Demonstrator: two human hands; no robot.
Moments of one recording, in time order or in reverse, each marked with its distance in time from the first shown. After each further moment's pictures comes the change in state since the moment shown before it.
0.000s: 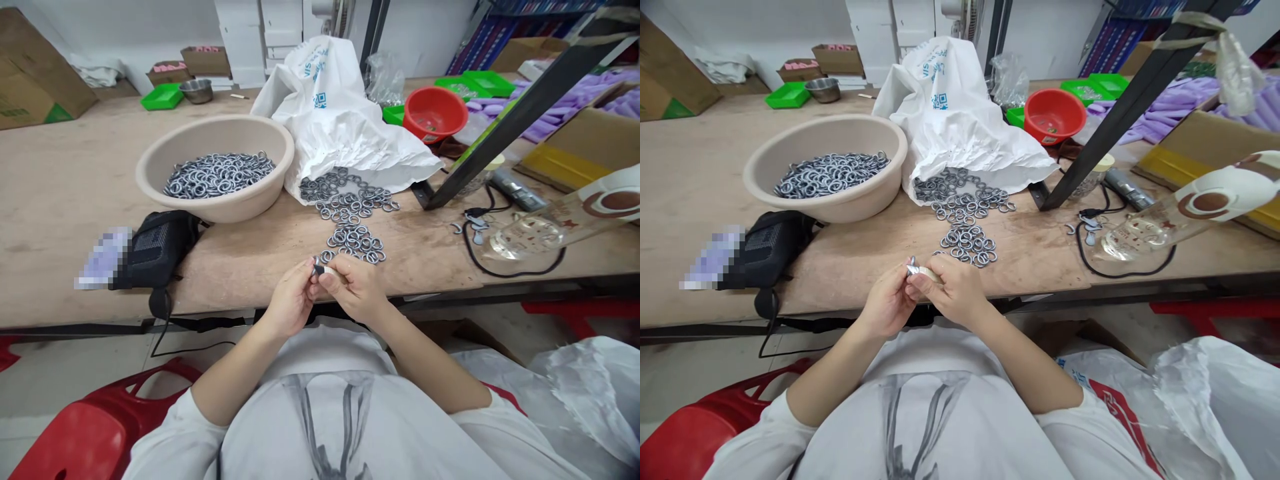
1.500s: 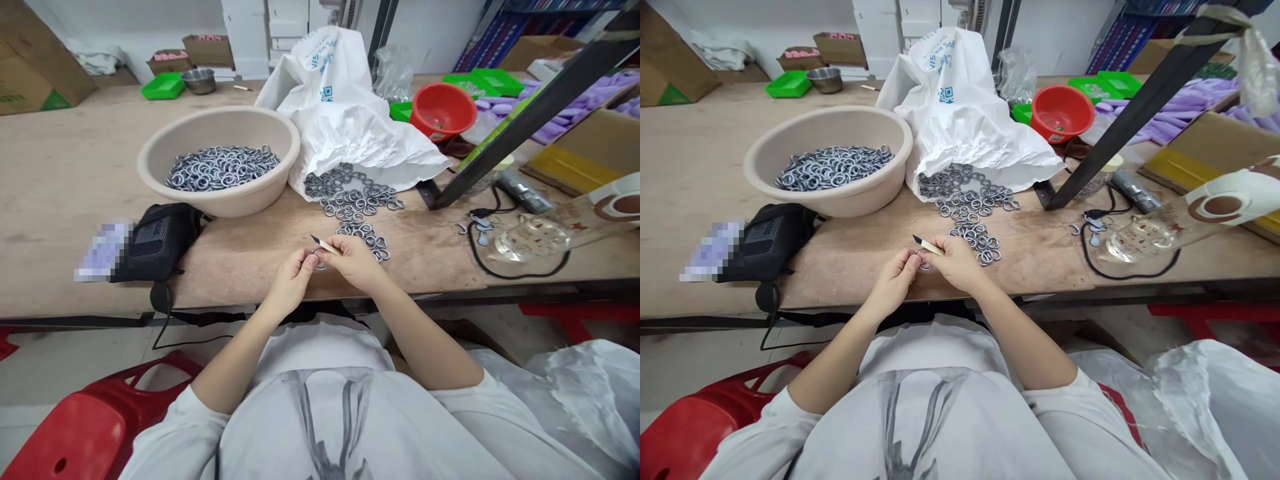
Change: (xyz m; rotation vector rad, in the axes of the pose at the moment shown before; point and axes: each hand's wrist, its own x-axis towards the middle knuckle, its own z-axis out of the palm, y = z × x) left_hand 0.025 0.000 -0.045 0.939 0.025 0.342; right_hand 0.042 0.030 0.012 0.478 -0.172 0.355
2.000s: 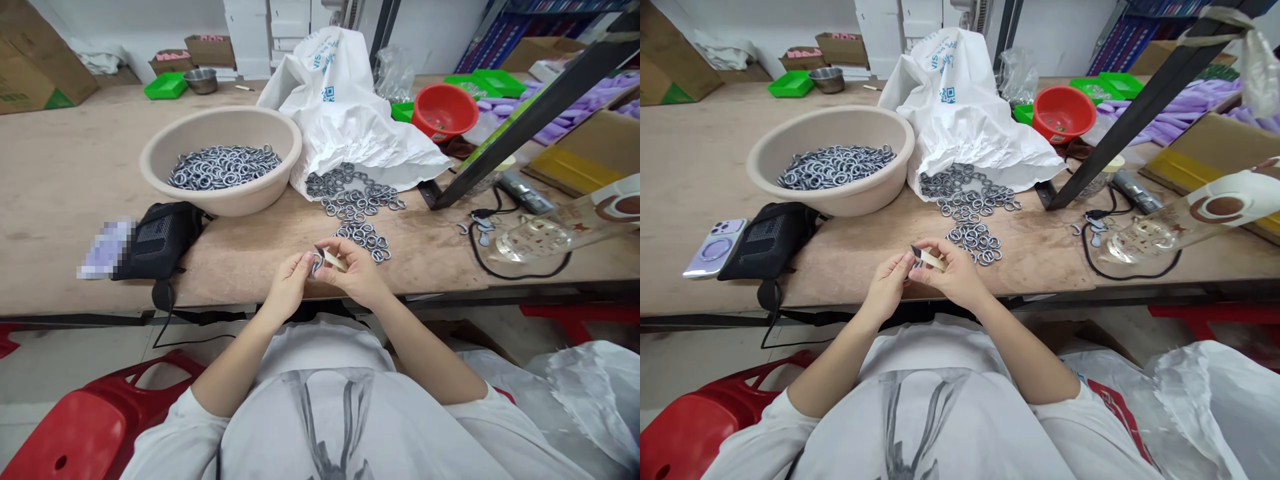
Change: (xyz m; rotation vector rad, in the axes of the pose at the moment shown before) left_hand -0.009 0.016 0.002 -0.275 0.017 -0.048; right_hand -0.026 -0.008 0.017 0.156 0.082 -0.135
